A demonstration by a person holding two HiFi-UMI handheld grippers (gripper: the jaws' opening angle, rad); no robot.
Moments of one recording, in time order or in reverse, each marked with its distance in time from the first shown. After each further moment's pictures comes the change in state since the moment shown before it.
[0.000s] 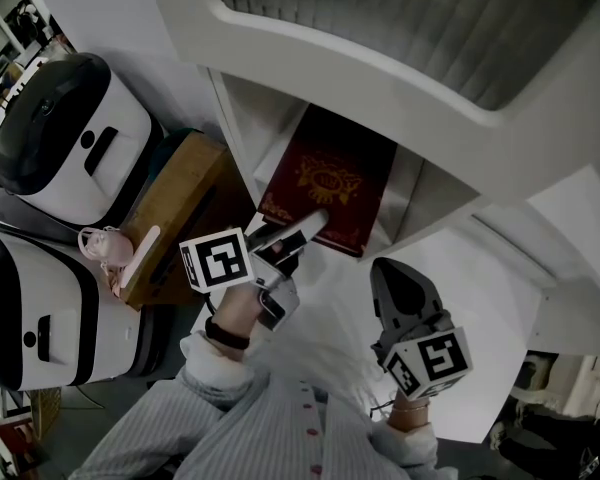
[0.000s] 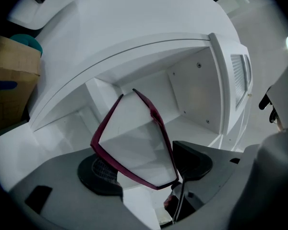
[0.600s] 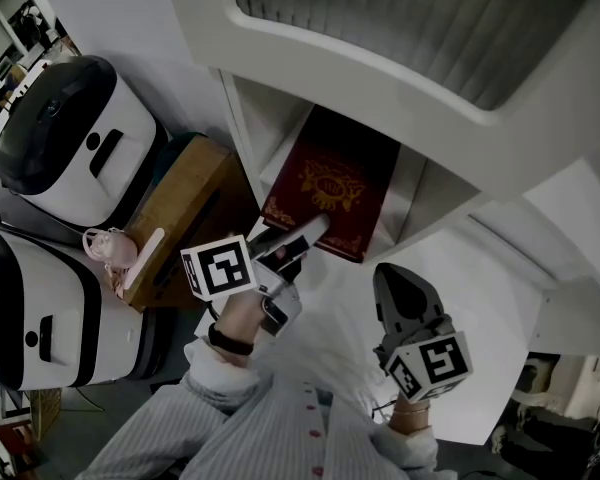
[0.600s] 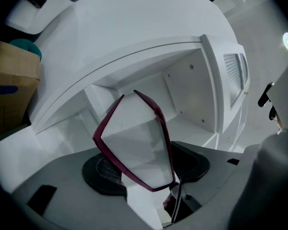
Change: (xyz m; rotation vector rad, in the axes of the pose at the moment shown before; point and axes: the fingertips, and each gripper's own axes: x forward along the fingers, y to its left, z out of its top) left arm -0.011 -0.009 0.001 0.023 -0.015 0.000; right arm -0.005 0.006 -0.001 -0.004 -0.007 -0.005
